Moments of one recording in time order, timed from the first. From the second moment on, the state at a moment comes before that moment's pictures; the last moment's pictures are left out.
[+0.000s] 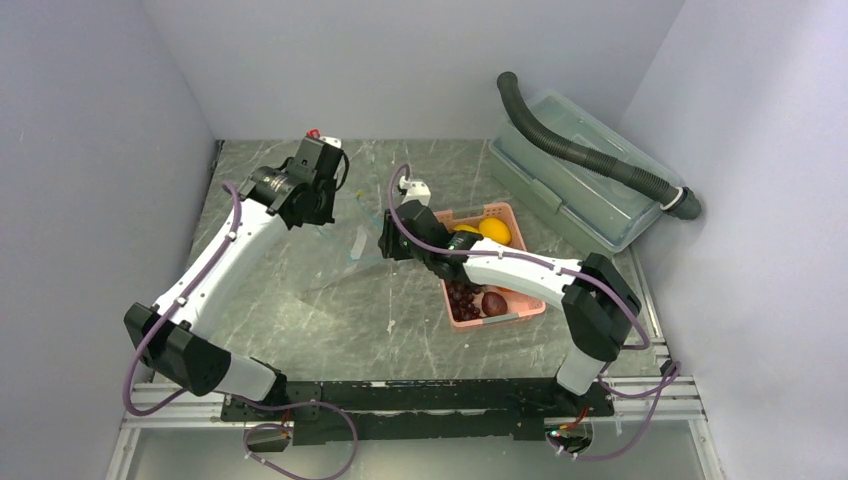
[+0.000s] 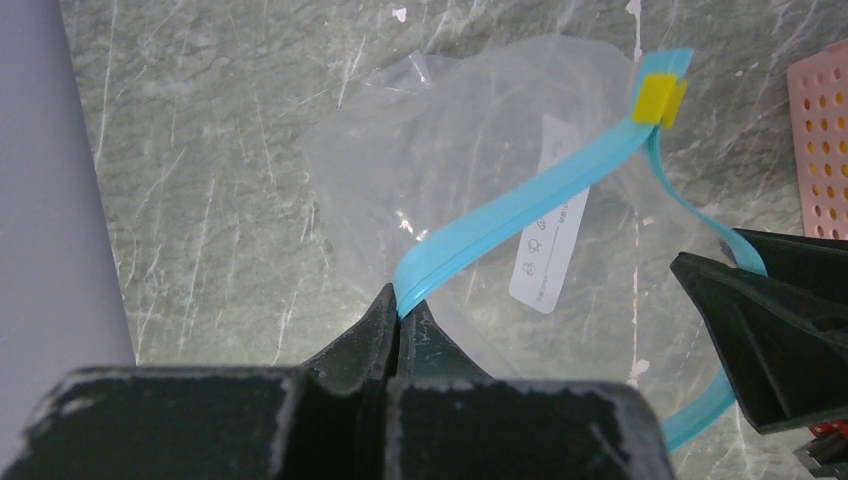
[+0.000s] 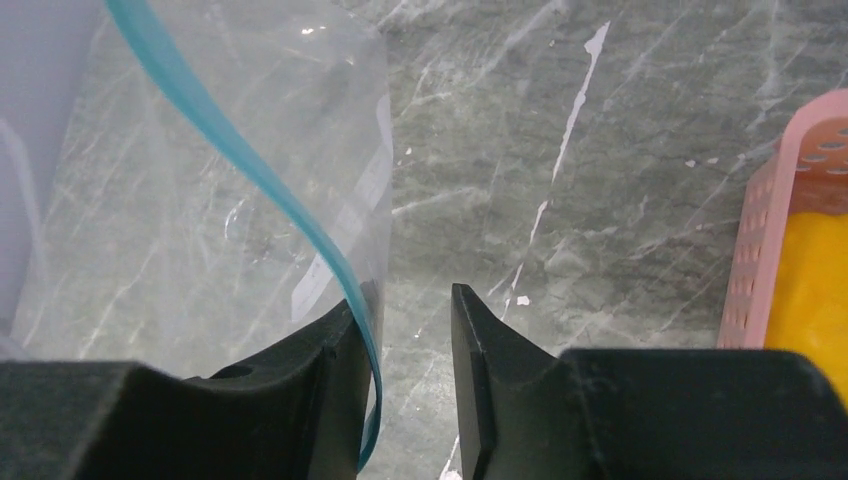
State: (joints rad) left arm -0.48 1.43 1.55 -1.06 -0.38 -0.25; right arm 0.93 1.69 1.20 -0.08 0.25 0.64
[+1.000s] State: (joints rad) left arm -0.49 1.35 1.42 -0.96 -0.33 -0.22; right arm 0.93 1.40 1.25 -0.26 0.23 0.52
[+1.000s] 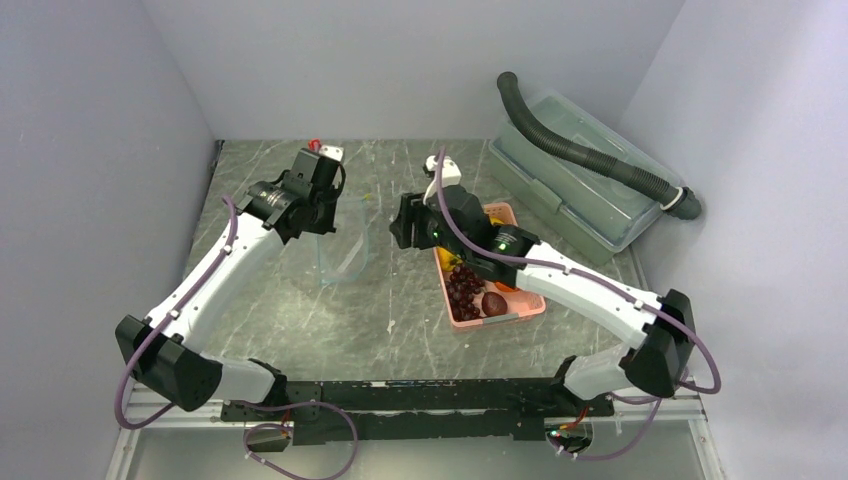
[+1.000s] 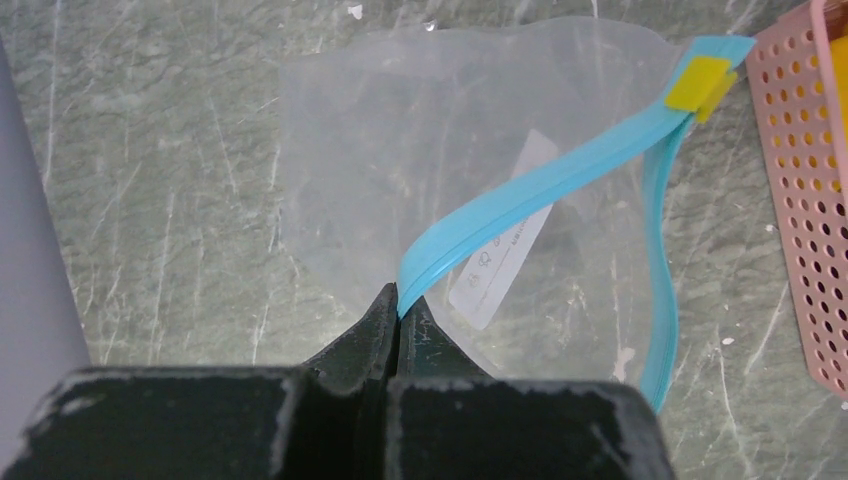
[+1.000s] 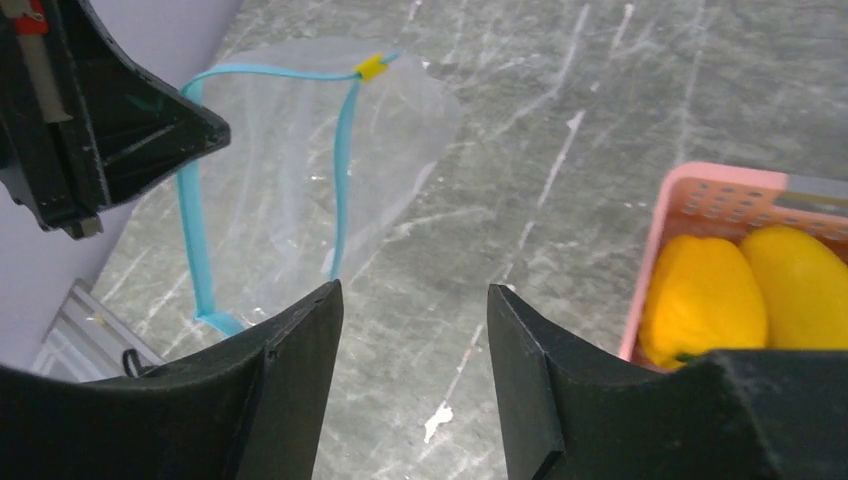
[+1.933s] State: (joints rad) left arm -0.49 1.35 1.39 -0.95 -0.23 -0.22; right arm 0.79 1.24 1.05 -0.66 0.46 0.51
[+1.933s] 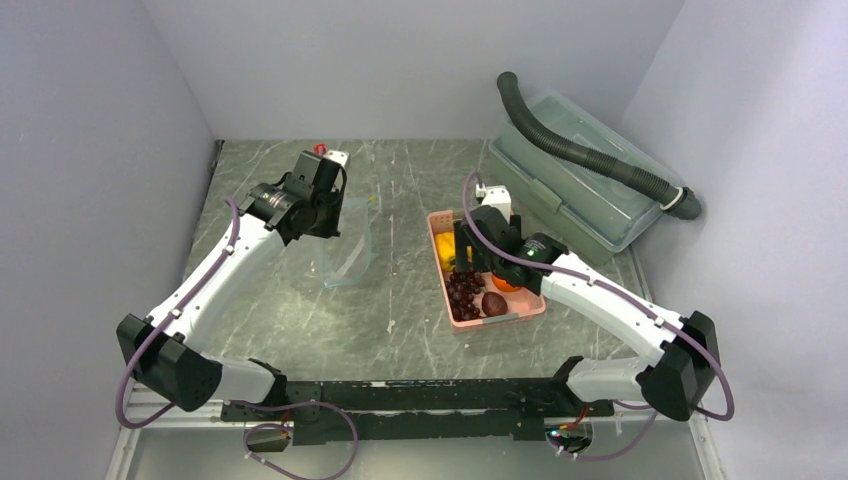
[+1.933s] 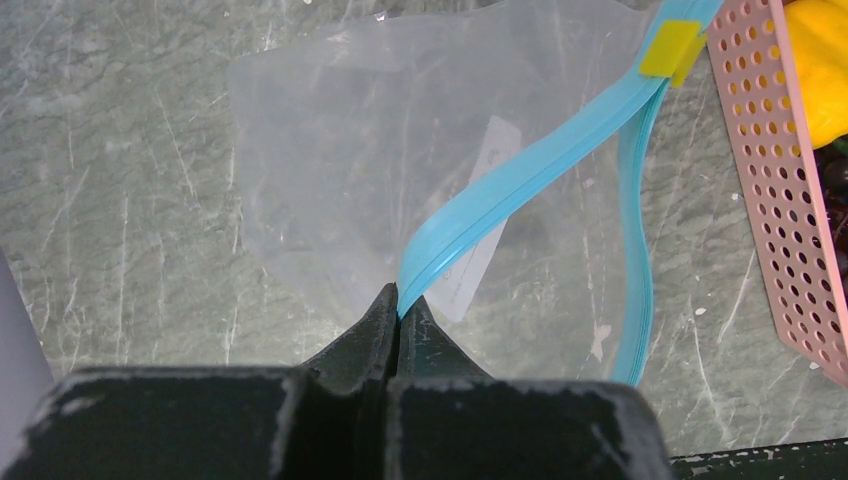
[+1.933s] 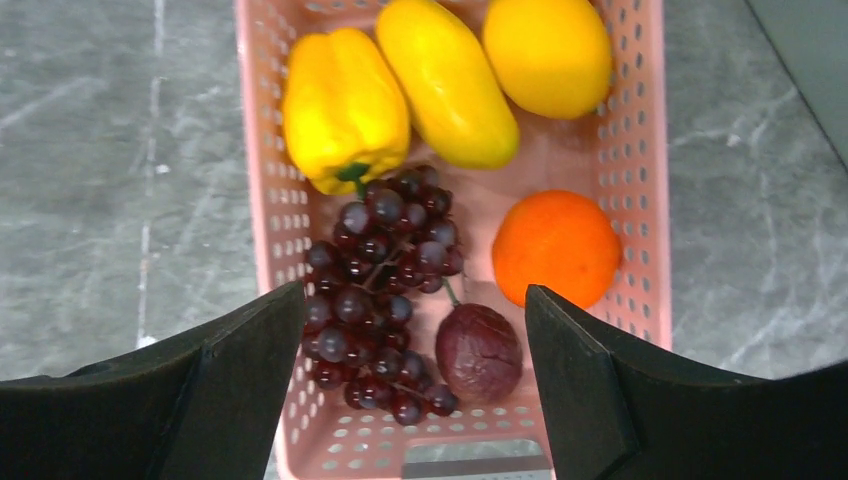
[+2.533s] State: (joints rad) left arm -0.49 1.34 1.38 -0.95 -0.22 -0.21; right arm 0.66 1.44 1.00 -0.75 0.52 0.60
